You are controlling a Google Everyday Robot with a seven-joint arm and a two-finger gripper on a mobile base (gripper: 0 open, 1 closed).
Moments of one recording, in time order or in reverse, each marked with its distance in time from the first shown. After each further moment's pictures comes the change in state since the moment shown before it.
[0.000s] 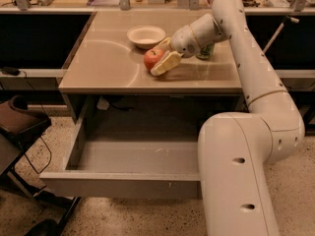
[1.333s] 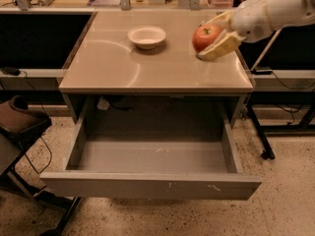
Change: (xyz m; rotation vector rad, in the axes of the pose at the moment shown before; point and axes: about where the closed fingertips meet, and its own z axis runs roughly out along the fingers) arm -0.036 0.088 -0.175 0.337 0.090 -0.063
